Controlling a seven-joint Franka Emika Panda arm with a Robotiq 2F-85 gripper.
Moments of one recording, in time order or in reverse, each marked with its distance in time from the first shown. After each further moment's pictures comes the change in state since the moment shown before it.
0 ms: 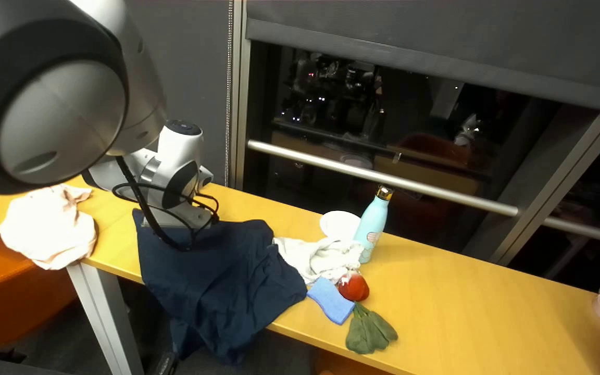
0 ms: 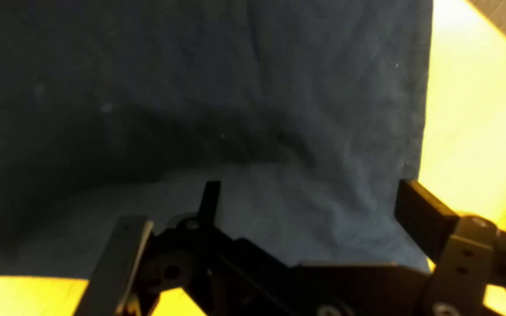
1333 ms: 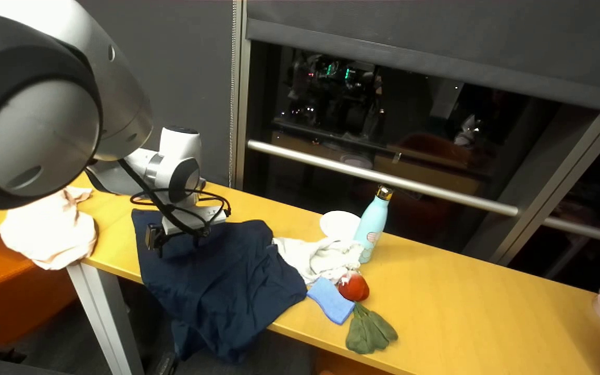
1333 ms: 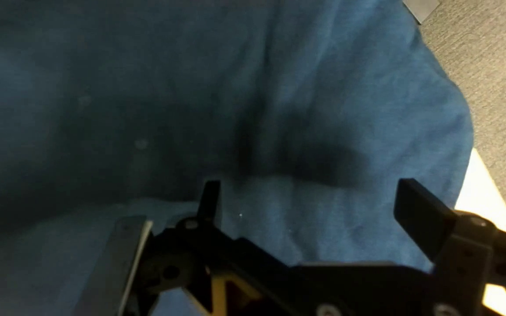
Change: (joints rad) arm 0.130 0.083 -0.152 0.202 -0.001 -0.294 -0.289
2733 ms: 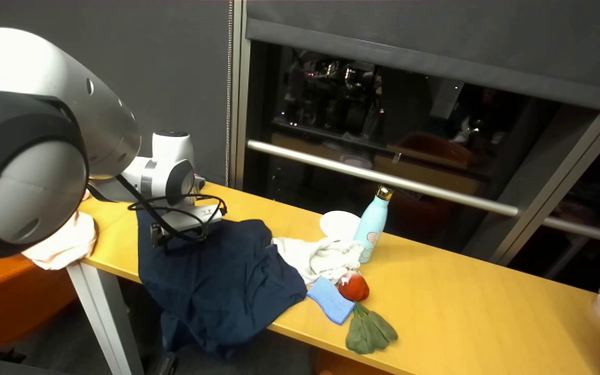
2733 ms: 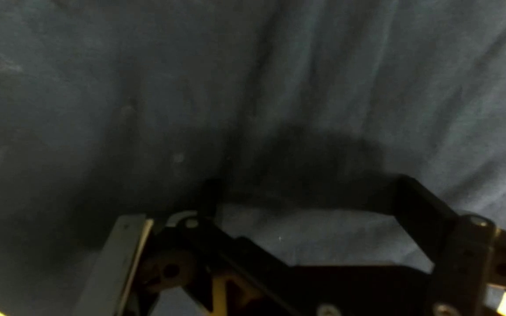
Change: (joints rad) arm 0.074 0.138 -0.063 0.221 -0.019 -0.013 0.121
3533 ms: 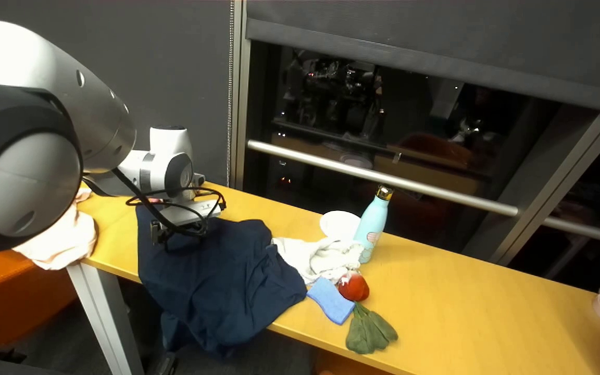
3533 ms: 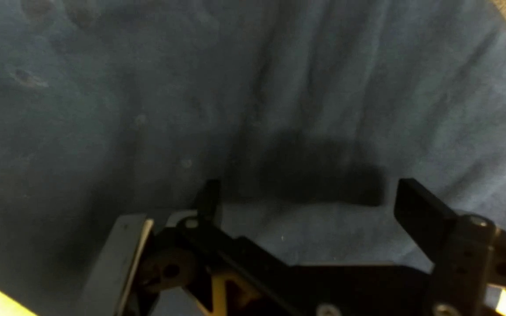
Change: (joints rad) arm 0.022 -0.003 -0.027 0.036 -0.007 -0.085 0.040
